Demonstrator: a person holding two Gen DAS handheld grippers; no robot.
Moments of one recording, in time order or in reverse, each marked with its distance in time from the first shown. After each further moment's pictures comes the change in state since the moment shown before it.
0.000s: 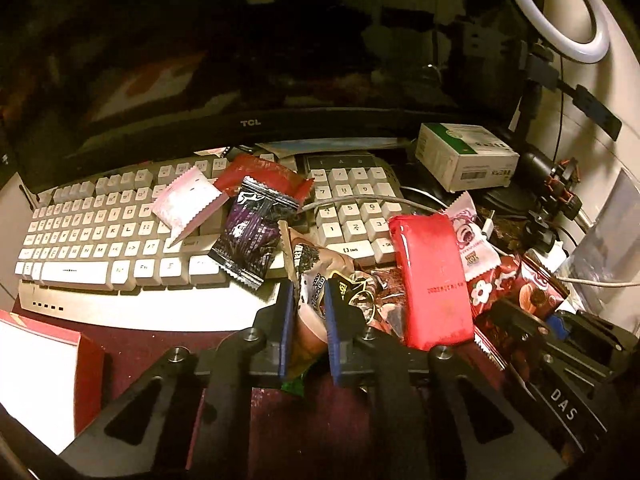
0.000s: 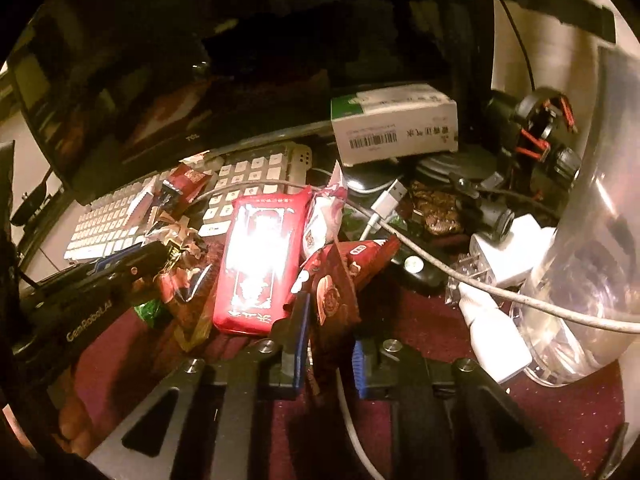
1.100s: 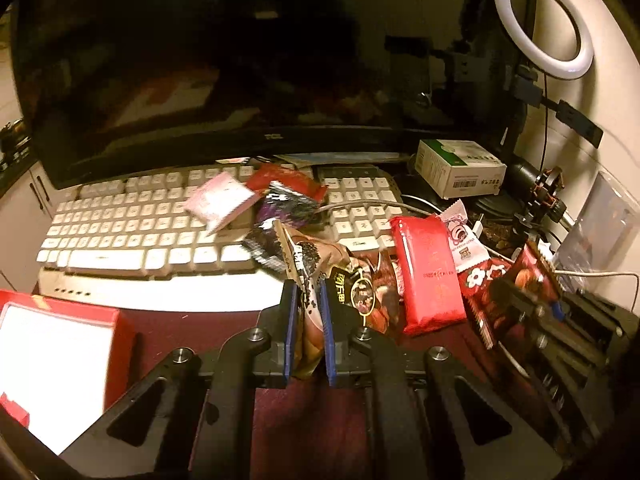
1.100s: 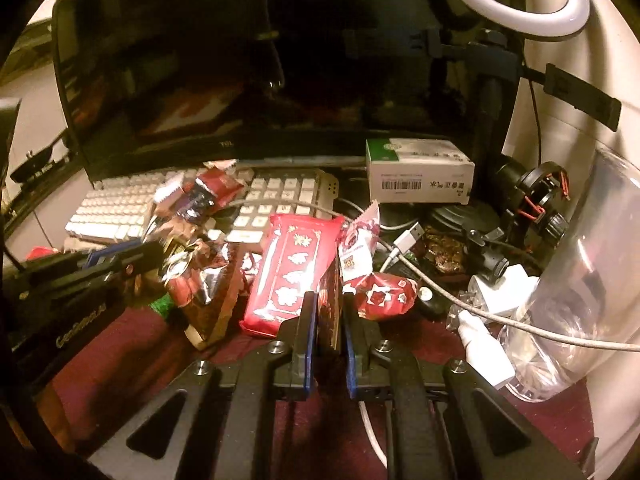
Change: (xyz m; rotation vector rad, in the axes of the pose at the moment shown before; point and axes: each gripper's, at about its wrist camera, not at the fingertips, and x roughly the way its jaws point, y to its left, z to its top) left arm -0.033 0.021 -0.016 -0.024 -0.059 0.013; right arm -0.026 0.030 -0.004 -0.153 -0.117 -0.046
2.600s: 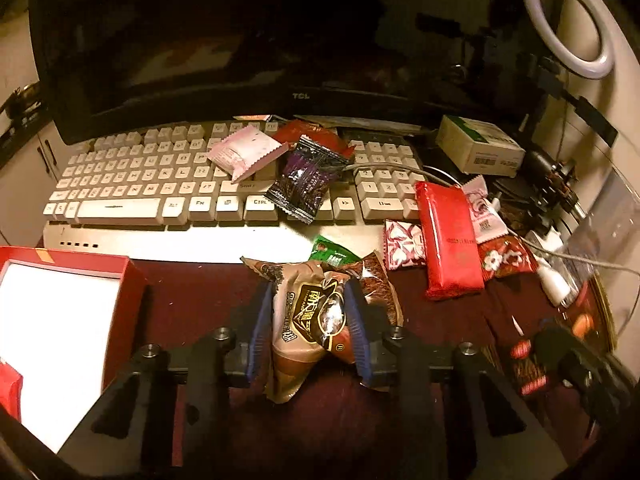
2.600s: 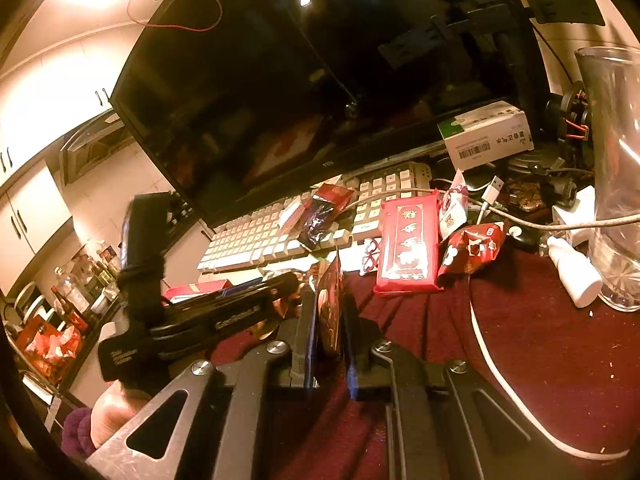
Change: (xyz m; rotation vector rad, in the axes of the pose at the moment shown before) left arm 0.007 0.016 -0.018 -0.057 0.092 0.003; right arm -0.047 -0.010 -0.031 0.240 -0.046 0.472
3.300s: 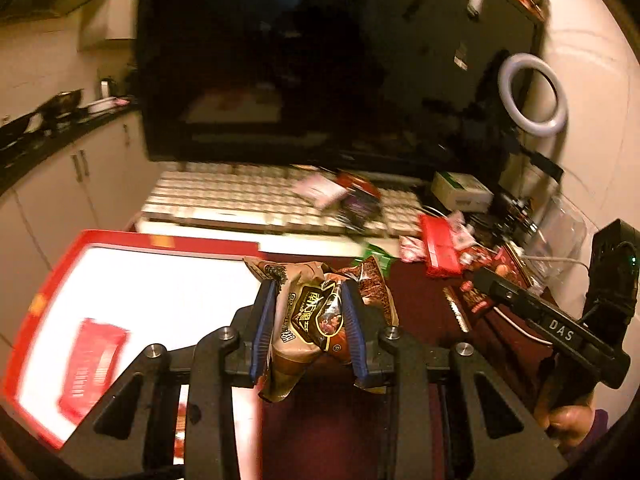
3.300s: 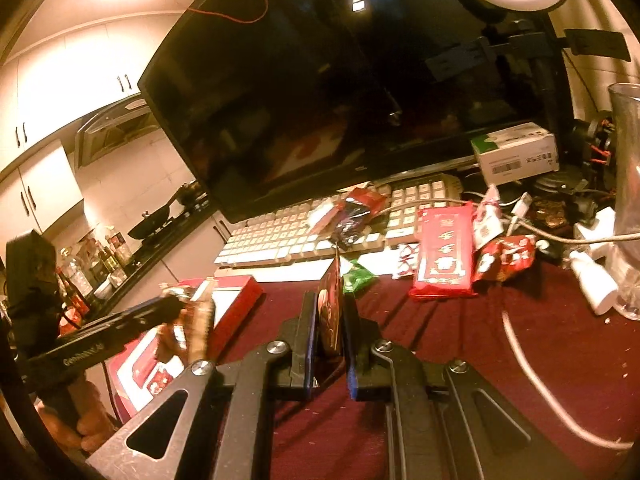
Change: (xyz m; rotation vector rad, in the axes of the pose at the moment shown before) left arm -0.132 0.078 -0.043 -0.076 -0.180 0.004; right arm 0.002 0.036 -0.008 -0.075 -0.025 0.044
